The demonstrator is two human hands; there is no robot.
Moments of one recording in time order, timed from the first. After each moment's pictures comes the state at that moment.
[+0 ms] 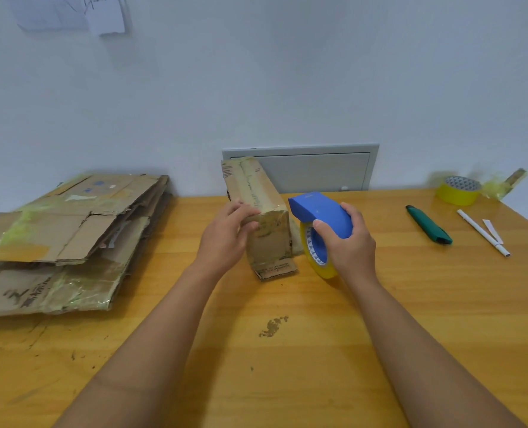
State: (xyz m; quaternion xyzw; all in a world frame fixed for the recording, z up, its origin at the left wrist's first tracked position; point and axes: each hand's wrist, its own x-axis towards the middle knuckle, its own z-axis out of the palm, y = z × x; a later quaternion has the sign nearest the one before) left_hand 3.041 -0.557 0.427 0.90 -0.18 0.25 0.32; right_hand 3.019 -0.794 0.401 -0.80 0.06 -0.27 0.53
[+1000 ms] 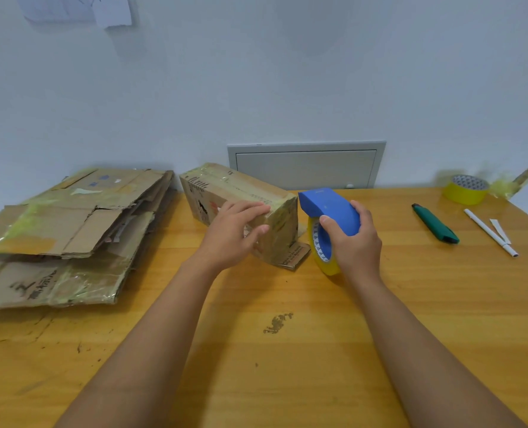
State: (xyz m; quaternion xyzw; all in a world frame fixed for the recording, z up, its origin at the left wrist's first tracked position) left_hand 3.036 -0.549 0.436 0.92 -0.22 0.21 0.26; right_hand 3.021 -0.788 0.399 -0.78 0.09 -0.29 0.54
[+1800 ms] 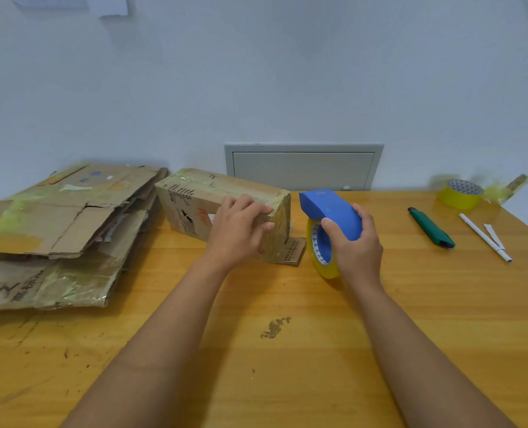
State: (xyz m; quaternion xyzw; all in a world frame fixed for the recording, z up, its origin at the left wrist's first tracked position) left_hand 3.044 -0.568 0.431 0.90 -0.19 0.28 0.26; right_hand 3.019 -0.789 0.397 -0.78 0.10 -0.29 0.55
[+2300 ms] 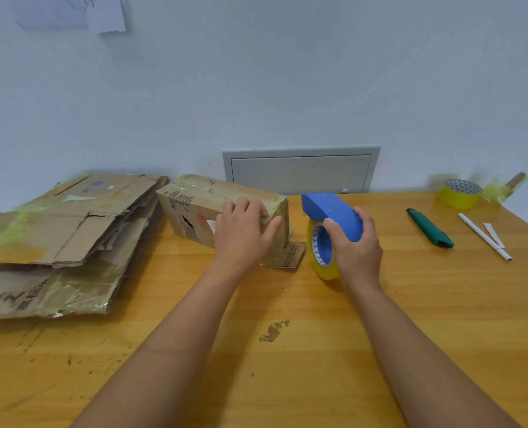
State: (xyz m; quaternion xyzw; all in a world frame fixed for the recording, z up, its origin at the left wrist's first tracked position) left_hand 3.042 -0.593 0.437 0.93 -0.09 0.29 0.20; right_hand 3.022 -0.793 0.396 -0.76 0.11 -0.29 0.57
